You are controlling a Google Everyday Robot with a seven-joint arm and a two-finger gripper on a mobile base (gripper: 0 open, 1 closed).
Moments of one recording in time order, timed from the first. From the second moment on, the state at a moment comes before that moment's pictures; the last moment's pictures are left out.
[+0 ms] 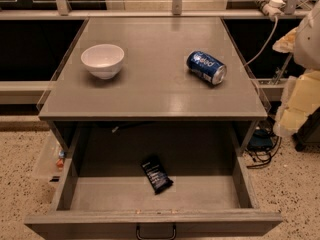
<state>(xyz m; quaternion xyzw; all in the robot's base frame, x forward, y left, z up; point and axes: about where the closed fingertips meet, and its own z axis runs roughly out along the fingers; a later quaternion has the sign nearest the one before) 0.438 -0.217 0.976 -0.60 0.78 -0.03 0.16</state>
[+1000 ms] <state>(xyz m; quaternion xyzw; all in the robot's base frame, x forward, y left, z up) 0.399 -0.193 0.919 -0.56 0.80 0.03 0.22</state>
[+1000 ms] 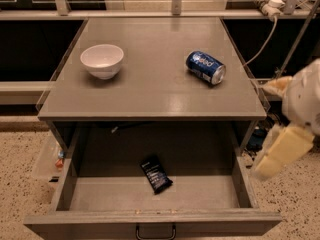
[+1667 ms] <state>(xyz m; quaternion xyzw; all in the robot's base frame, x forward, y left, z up) 0.376 -0.126 0.825 -0.52 0.80 0.16 0.25</state>
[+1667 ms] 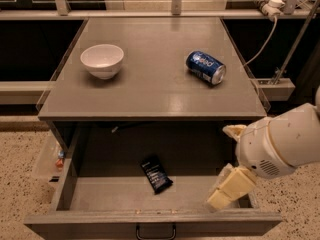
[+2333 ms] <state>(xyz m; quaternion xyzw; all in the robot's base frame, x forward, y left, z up) 0.381 -0.115 0.786 -0.50 0.80 0.18 0.27</state>
